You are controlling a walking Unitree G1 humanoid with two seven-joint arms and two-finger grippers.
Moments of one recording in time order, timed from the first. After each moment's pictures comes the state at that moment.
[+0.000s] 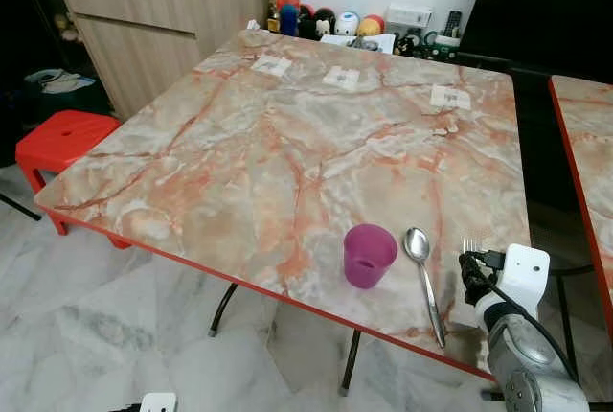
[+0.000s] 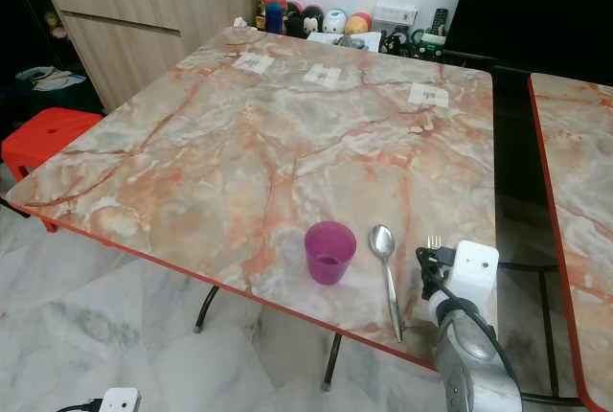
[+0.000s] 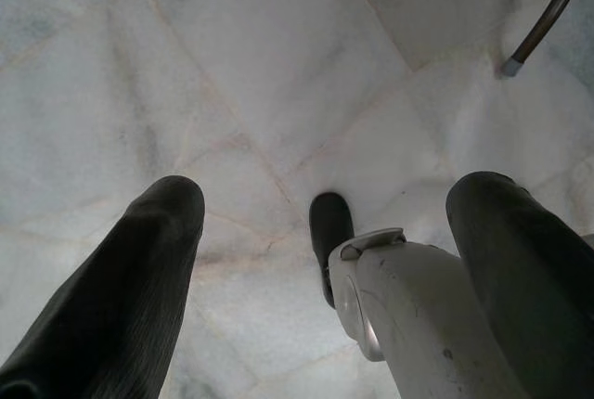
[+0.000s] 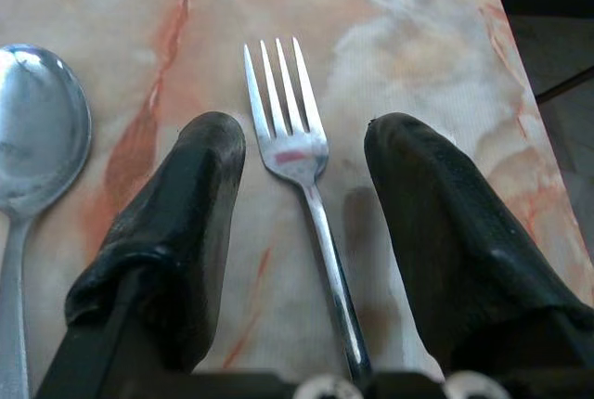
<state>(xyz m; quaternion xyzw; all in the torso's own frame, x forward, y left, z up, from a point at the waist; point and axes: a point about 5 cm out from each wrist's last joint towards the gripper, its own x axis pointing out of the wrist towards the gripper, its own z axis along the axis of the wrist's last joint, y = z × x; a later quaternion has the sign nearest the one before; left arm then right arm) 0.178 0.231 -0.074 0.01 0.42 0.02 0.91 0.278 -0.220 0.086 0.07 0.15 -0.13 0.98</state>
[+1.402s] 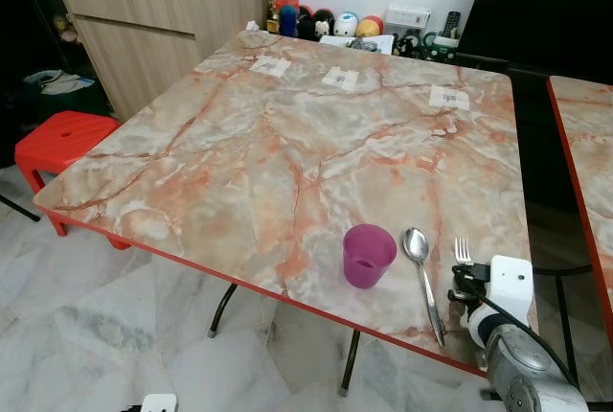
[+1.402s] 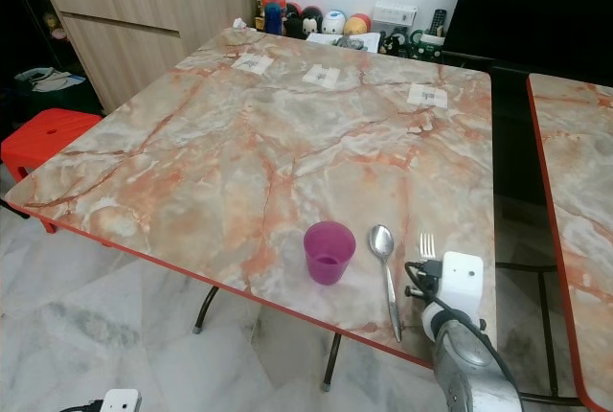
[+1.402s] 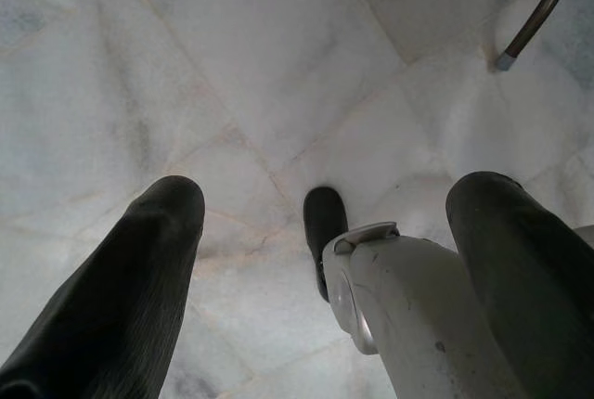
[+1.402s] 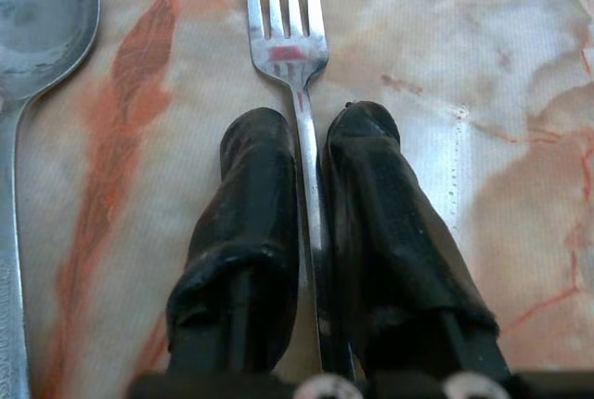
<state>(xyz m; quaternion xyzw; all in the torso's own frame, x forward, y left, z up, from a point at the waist) 0.177 0.231 -0.075 0.01 0.42 0.02 0.91 0.272 -0.215 0.075 0.04 0.21 -0.10 0.97</state>
